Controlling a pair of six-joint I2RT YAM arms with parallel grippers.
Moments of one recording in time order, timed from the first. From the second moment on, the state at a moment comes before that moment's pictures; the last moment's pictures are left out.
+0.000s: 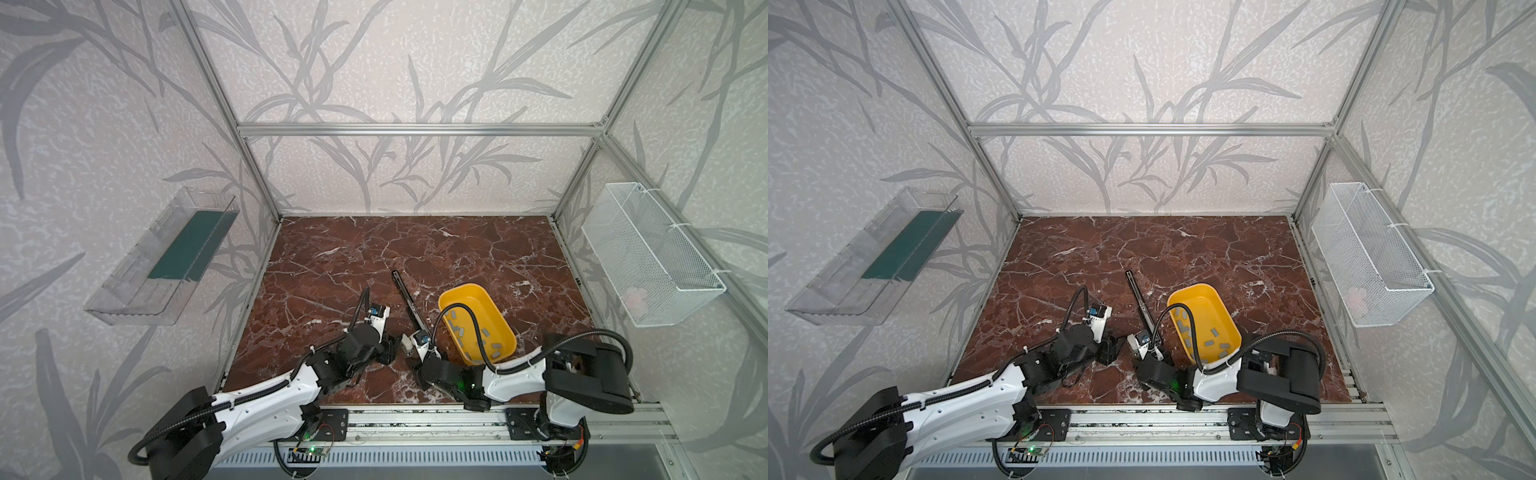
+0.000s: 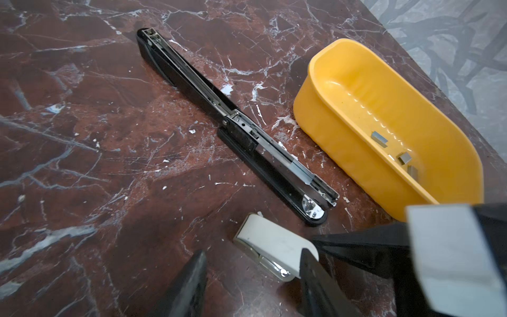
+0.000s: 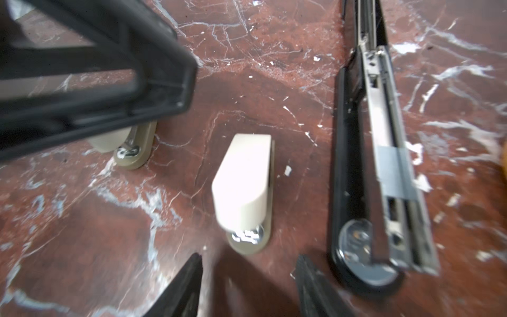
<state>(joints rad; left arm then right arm) -0.88 0.95 0.30 0.05 -0.17 -0.50 1.32 1.62 0.49 0.44 0.45 0.54</state>
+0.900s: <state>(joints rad) -0.87 1.00 0.29 0.09 -0.18 -0.52 1.27 1.51 0.62 0.21 0.45 0.48</state>
